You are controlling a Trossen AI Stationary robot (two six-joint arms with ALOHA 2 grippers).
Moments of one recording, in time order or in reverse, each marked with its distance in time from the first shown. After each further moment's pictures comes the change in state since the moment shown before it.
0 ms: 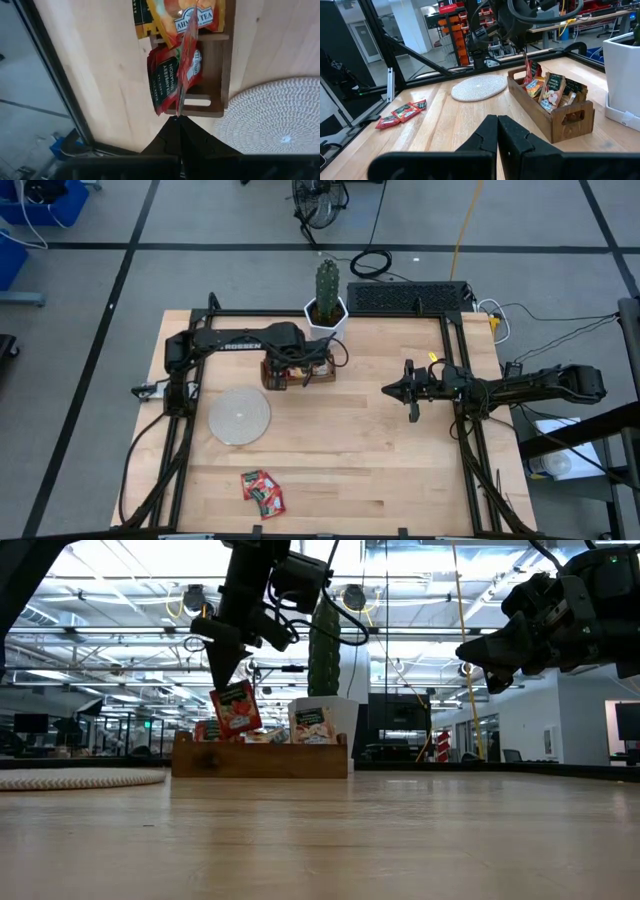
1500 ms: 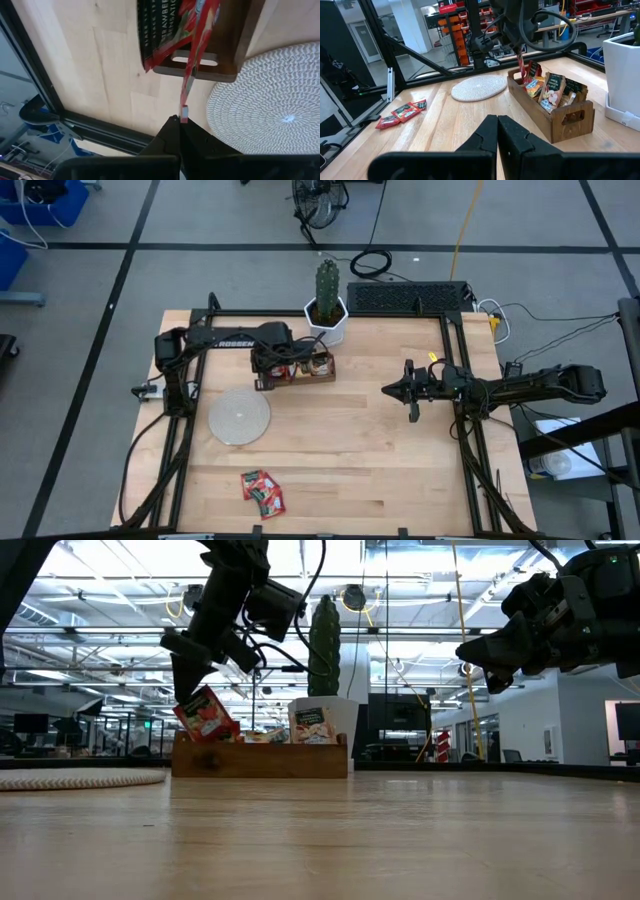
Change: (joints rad) left arm 0.062 -0.073 -0.213 0.001 0.044 -0.105; right arm 0.000 0.000 0.000 0.000 0.000 0.000
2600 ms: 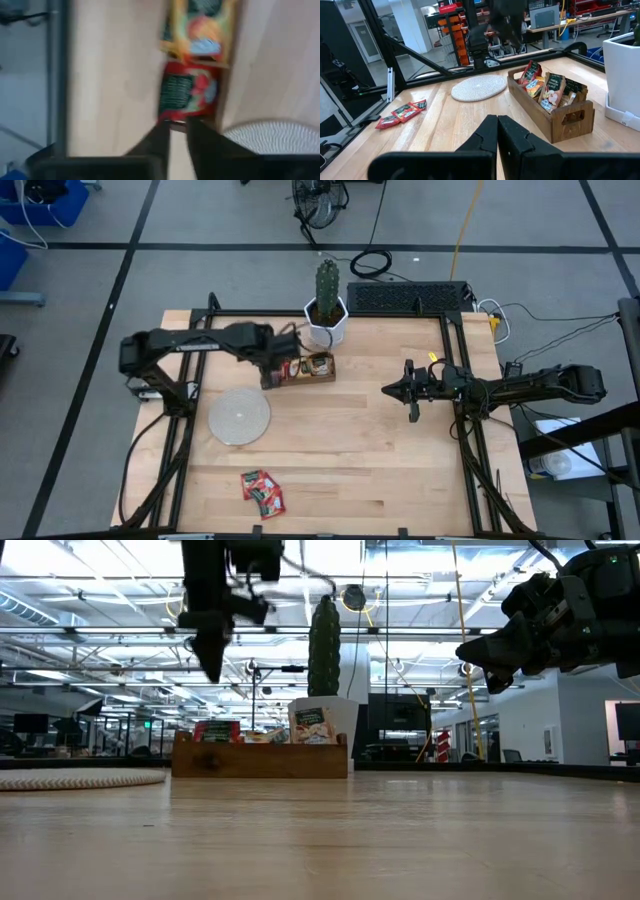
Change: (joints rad) left arm -0.047 -0.270 -0.125 0.382 -0.033 0.005; right arm 0.000 0.000 0.000 0.000 0.000 0.000
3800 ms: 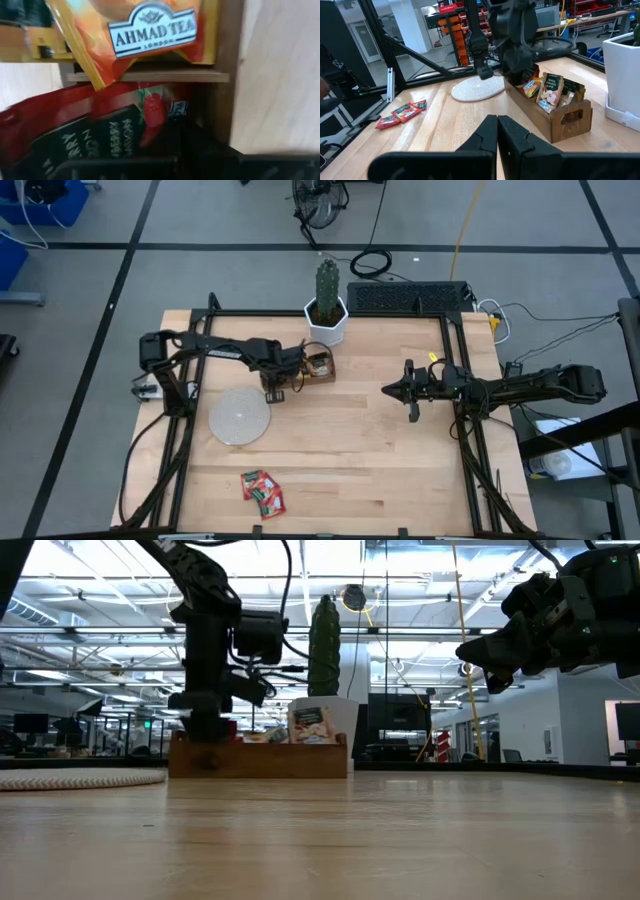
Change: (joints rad) left arm 0.058 0.160 -0.305 0.394 0.231 0.094; right arm 0.000 0.000 0.000 0.000 0.000 0.000
